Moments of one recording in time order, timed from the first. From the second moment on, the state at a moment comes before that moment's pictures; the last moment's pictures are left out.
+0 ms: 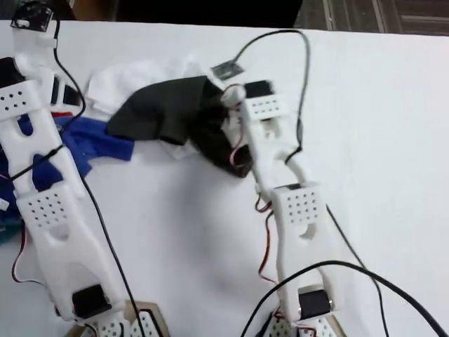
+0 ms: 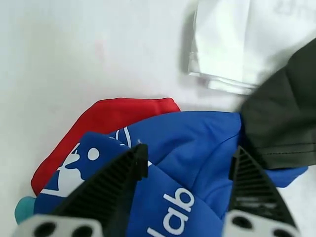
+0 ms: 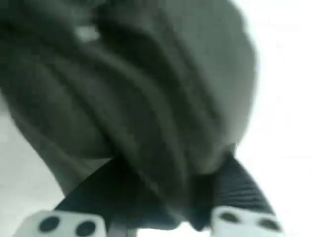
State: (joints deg) left arm -28.8 50.7 -81.5 101.4 -23.3; right arm -16.1 57.9 -52.4 88.5 16.4
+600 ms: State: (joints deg) left arm -23.8 50.7 -81.5 101.4 -23.3; right arm 3.8 51.1 -59.7 97.3 16.6
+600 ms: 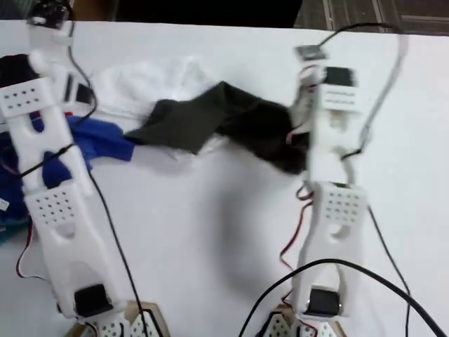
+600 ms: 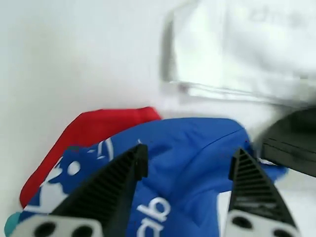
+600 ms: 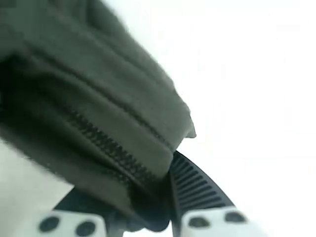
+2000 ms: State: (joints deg) left arm -18.0 47.8 -82.2 101.3 -26.0; right arm 19.1 25.7 -41.9 97.4 22.8
